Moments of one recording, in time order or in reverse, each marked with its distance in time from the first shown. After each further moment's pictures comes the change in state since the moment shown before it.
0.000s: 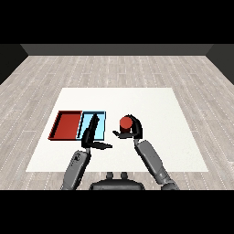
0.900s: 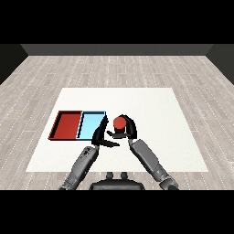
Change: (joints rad) left arm -0.144 -0.001 -0.111 0.308 0.137 0.075 -0.097; right arm -0.070 0.006 0.109 0.063 -0.089 -0.114 -0.056
